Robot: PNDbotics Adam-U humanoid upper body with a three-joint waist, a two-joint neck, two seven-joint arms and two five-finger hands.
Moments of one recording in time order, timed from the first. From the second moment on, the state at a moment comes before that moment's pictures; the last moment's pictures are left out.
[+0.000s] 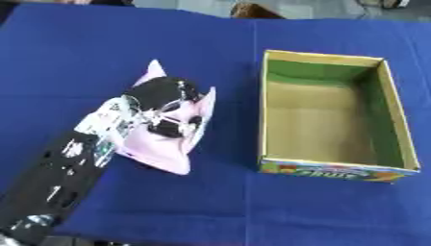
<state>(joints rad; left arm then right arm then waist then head) -0.43 0.53 -0.26 -1.41 -1.02 -0.29 -0.20 -0.17 -0.46 -0.14 -1.98 0.61 -0.11 0.15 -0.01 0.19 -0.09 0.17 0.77</state>
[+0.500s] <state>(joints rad) -0.43 0.53 -0.26 -1.42 -1.00 -0.30 -0.12 -0.17 -0.46 -0.14 -1.98 0.61 -0.11 0.15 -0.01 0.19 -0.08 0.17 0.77</state>
